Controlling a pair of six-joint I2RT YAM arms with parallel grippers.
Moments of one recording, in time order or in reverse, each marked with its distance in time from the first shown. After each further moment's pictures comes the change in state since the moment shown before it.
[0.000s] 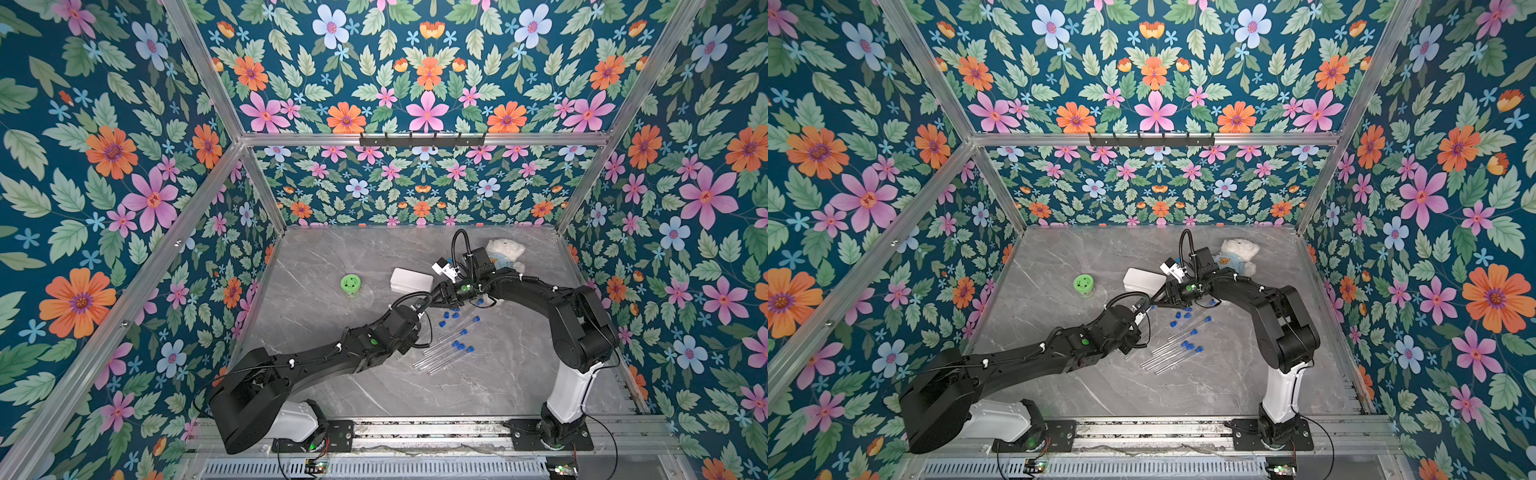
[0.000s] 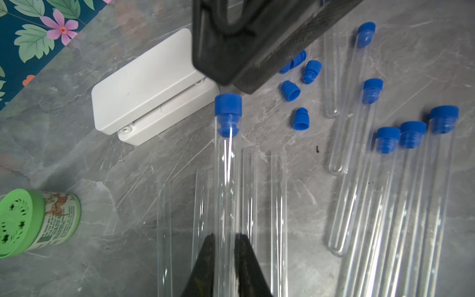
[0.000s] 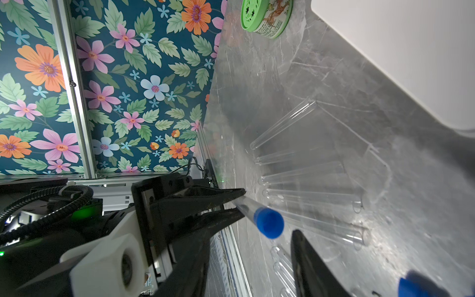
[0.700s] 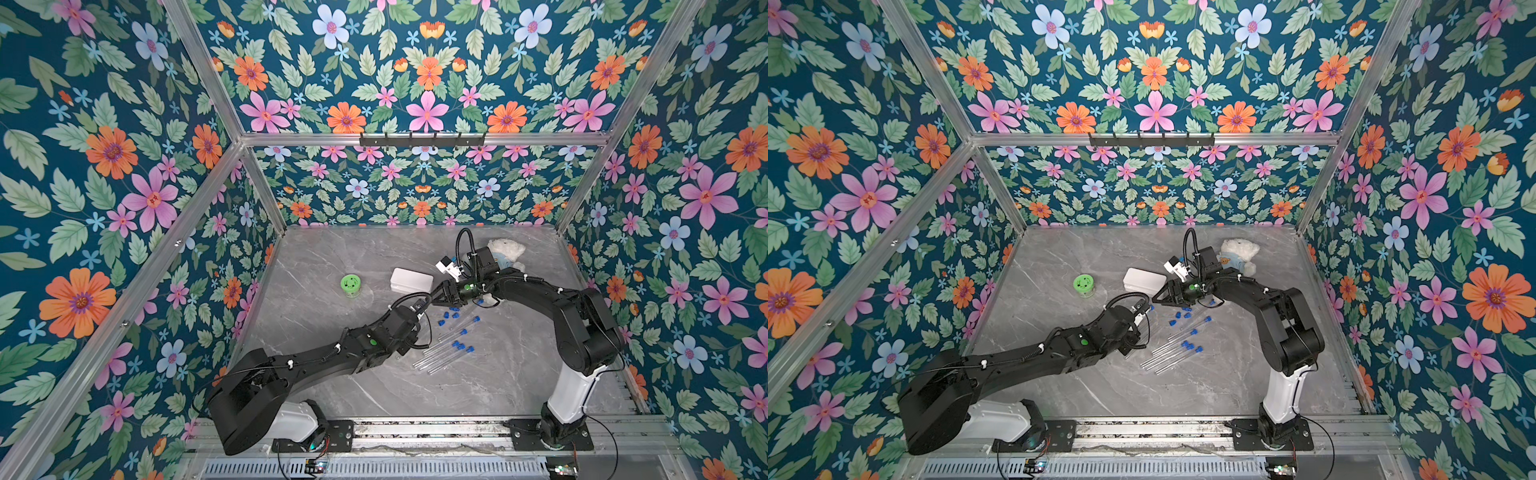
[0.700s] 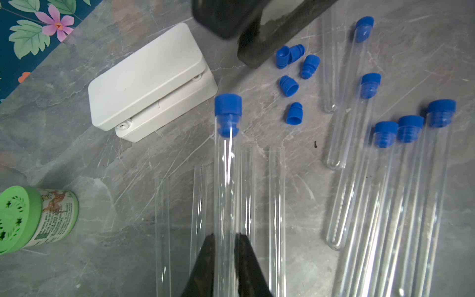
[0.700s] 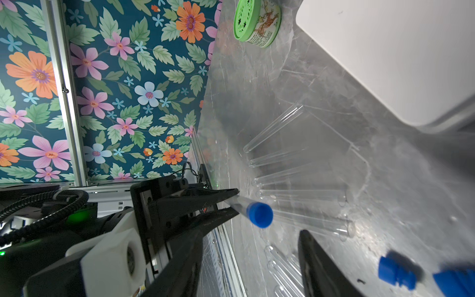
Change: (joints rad) left arm -0.002 -0.004 -0.004 -0.015 0.006 -0.002; right arm -0.016 -0.027 -0.018 0.003 0.029 -0.003
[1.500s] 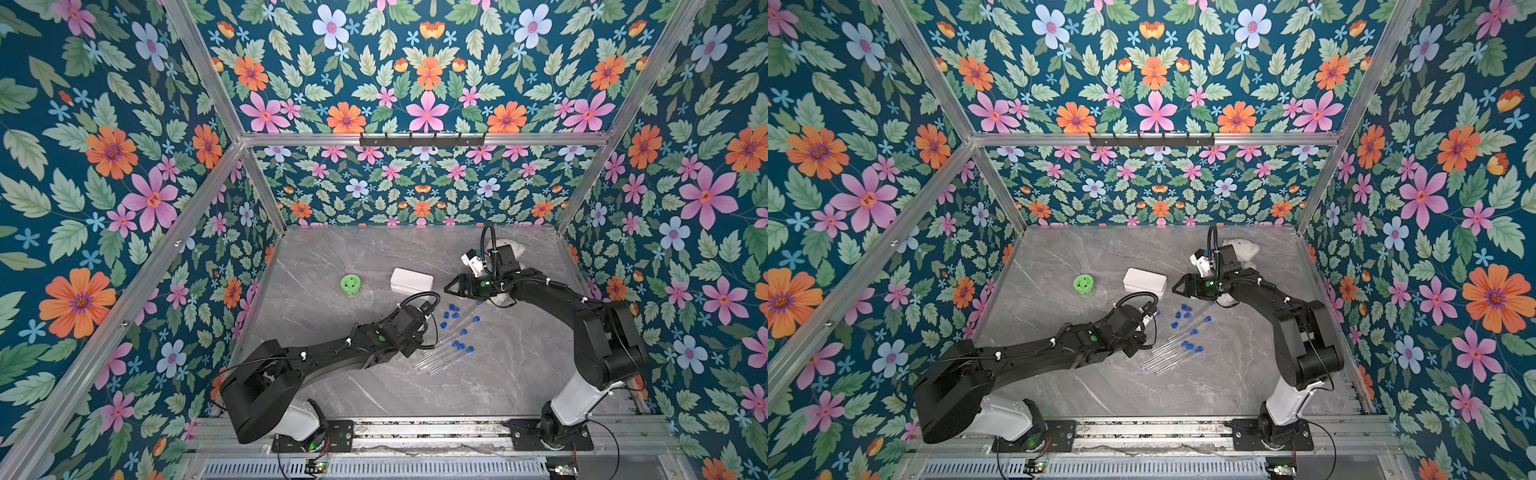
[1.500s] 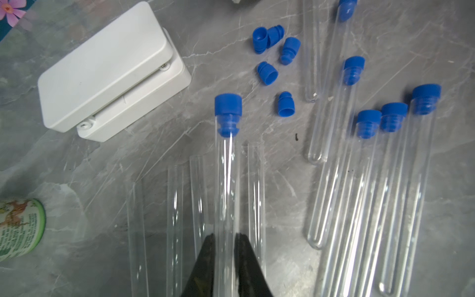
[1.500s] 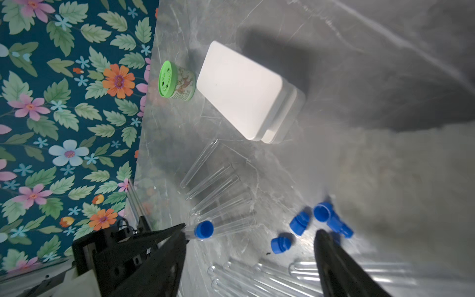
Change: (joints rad) left arm -0.011 0.068 0.050 -0.050 0.040 -0.008; right arm -0.097 -0.118 -0.068 -0.032 0.304 -0.005
